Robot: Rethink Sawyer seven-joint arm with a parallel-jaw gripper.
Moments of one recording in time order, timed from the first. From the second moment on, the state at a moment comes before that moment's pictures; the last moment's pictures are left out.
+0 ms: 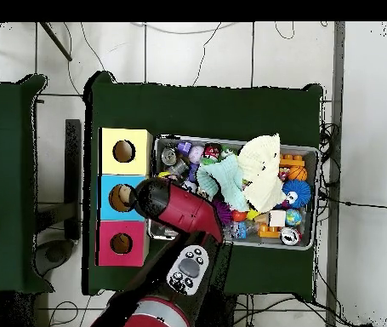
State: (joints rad) arm 0.19 -0.37 -0.42 1.64 0.51 0.43 2.57
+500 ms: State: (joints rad) arm 0.18 -0.37 -0.42 1.63 0.51 0.43 2.57
